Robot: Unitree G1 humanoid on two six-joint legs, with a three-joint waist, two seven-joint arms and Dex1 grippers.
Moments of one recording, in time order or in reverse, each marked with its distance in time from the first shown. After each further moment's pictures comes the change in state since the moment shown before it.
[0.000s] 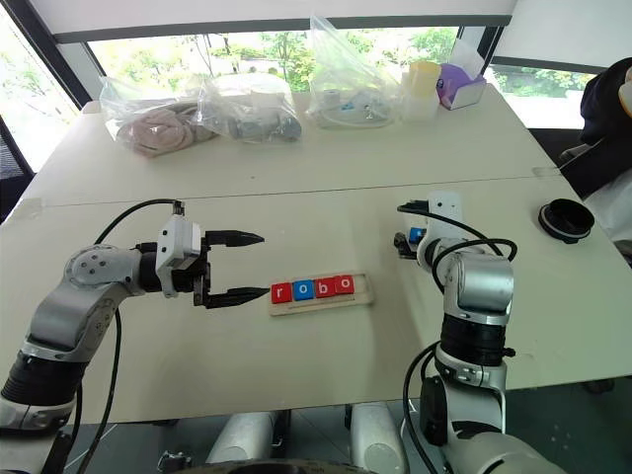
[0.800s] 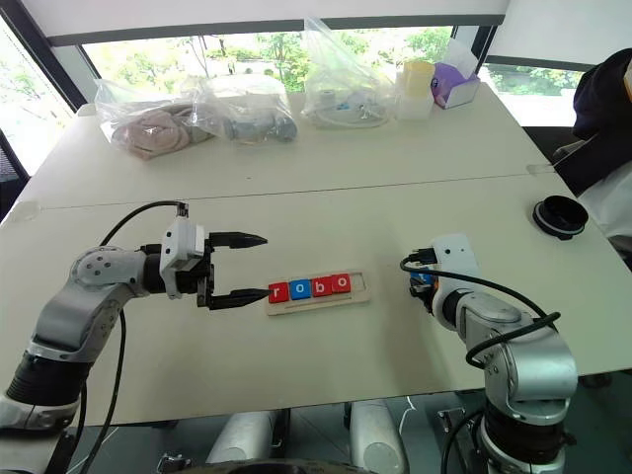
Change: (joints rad) left arm 0.000 -0.017 -0.020 0.009 0.002 -0.009 -0.004; right arm 0.393 -0.177 0.071 -0.593 0.291 0.226 0.030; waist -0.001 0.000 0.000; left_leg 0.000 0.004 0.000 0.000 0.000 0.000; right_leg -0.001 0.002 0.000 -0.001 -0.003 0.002
